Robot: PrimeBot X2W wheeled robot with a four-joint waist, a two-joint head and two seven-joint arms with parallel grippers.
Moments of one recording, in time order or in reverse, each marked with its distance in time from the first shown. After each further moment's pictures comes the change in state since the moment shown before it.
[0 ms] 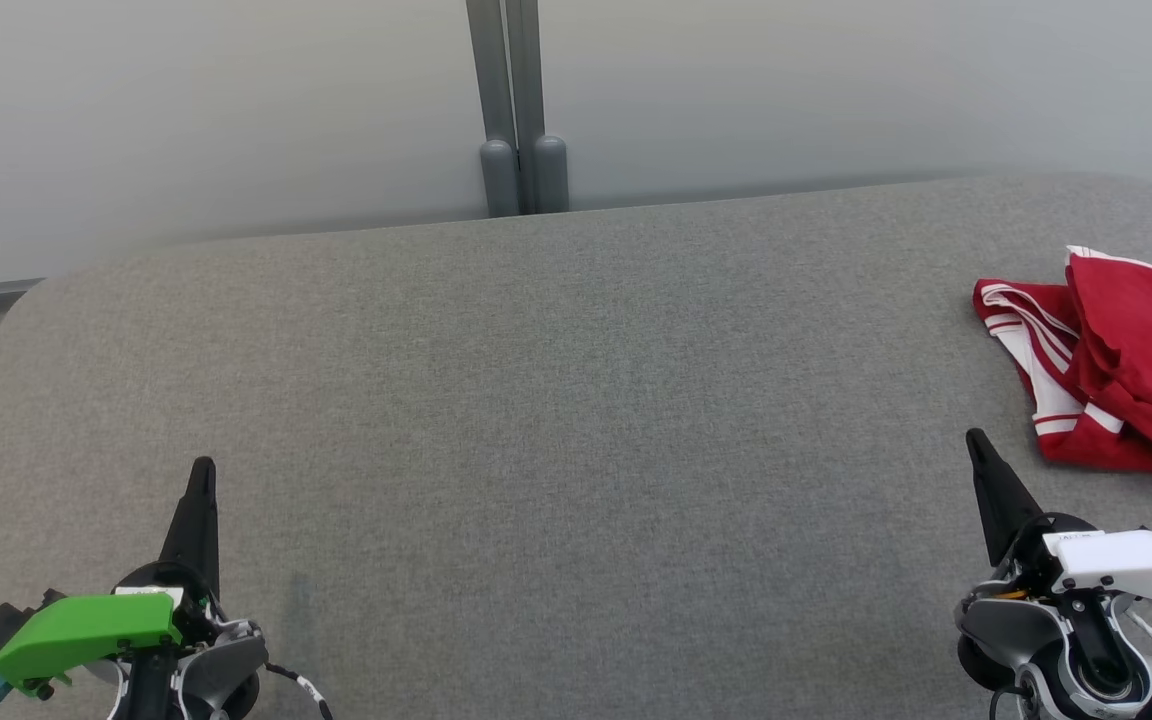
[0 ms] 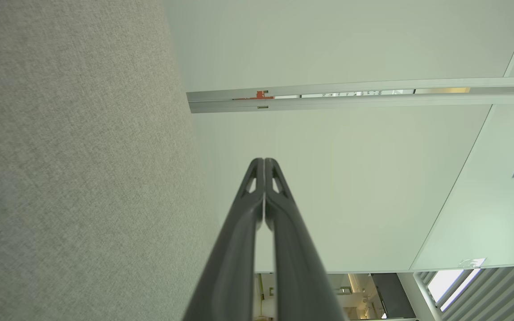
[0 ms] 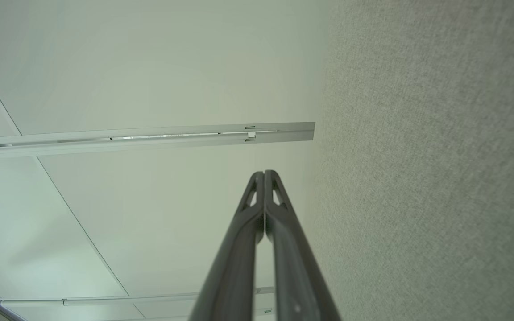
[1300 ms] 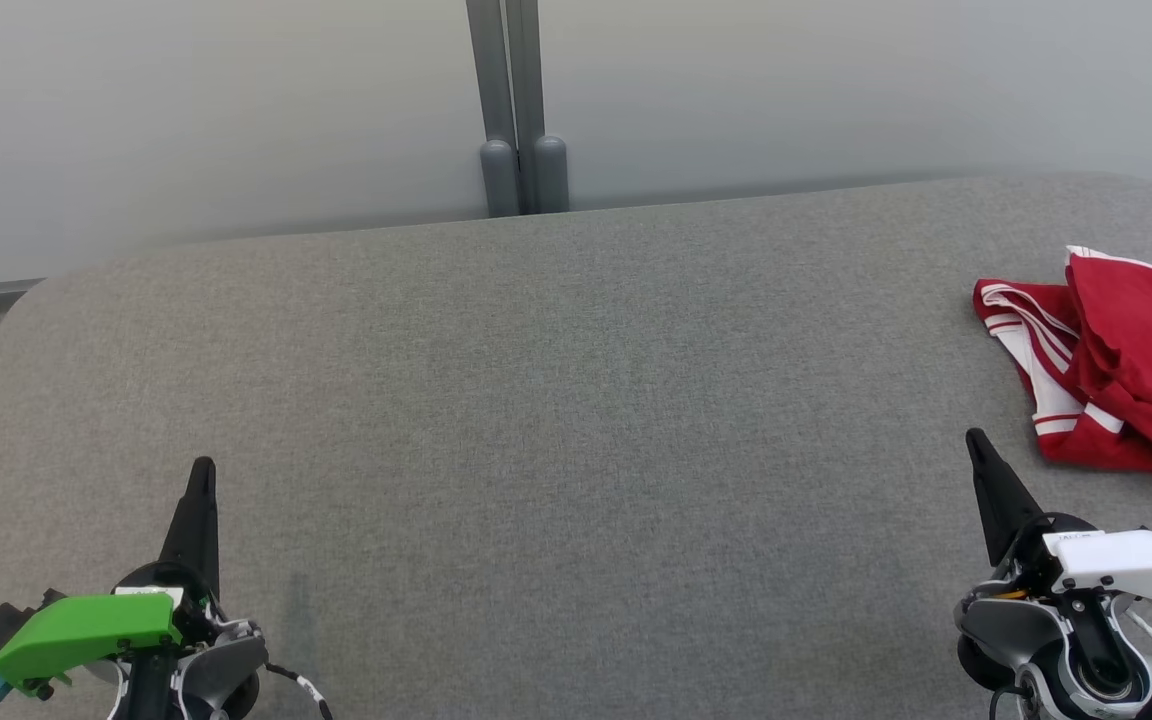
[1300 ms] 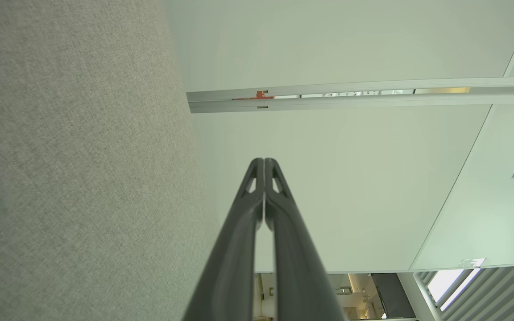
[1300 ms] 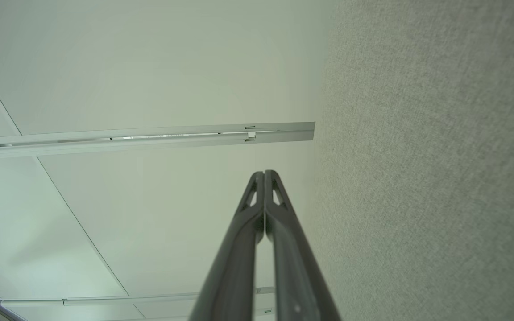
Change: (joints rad) left arm 0.000 0.000 0.000 0.000 0.000 0.000 0.000; right arm 0.000 0.000 0.000 0.000 0.000 0.000 0.000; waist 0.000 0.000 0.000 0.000
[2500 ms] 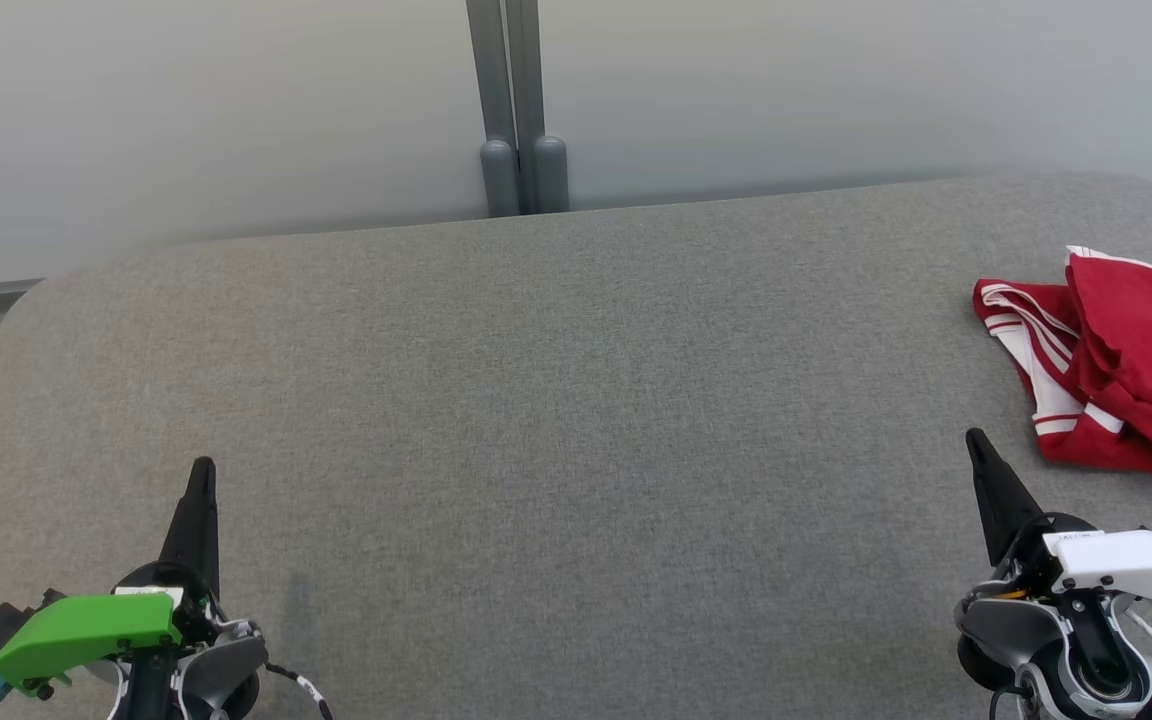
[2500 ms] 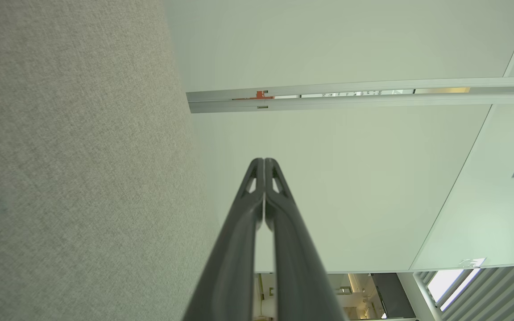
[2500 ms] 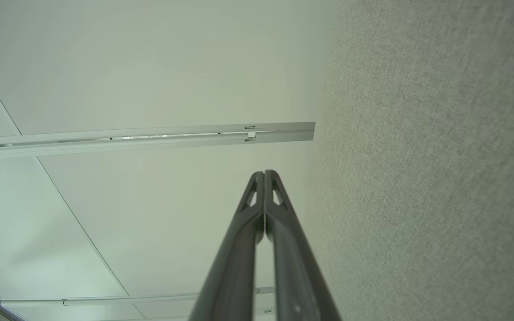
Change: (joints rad) left arm 0.000 0.000 0.000 0.000 0.000 0.000 0.000; right arm 0.000 0.000 0.000 0.000 0.000 0.000 0.000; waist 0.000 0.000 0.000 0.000
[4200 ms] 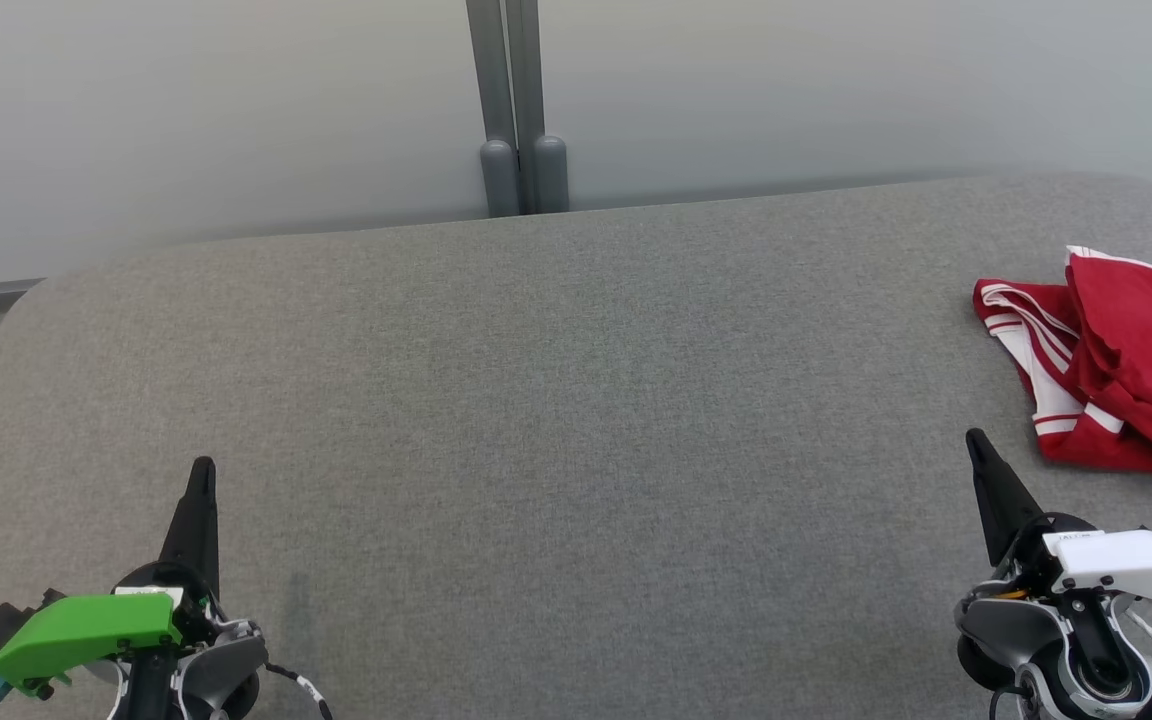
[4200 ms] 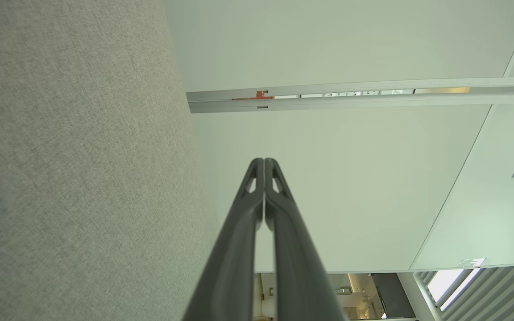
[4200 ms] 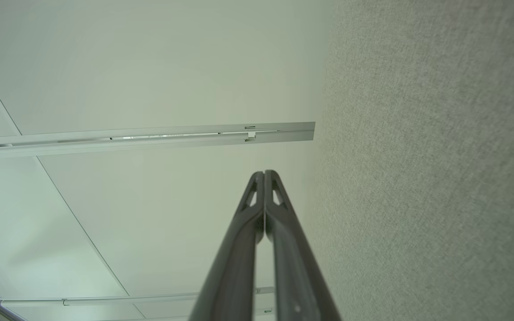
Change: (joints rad) left arm 0.000 0.000 0.000 0.000 0.000 0.000 0.000; right arm 0.000 0.000 0.000 0.000 0.000 0.000 0.000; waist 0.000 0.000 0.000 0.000
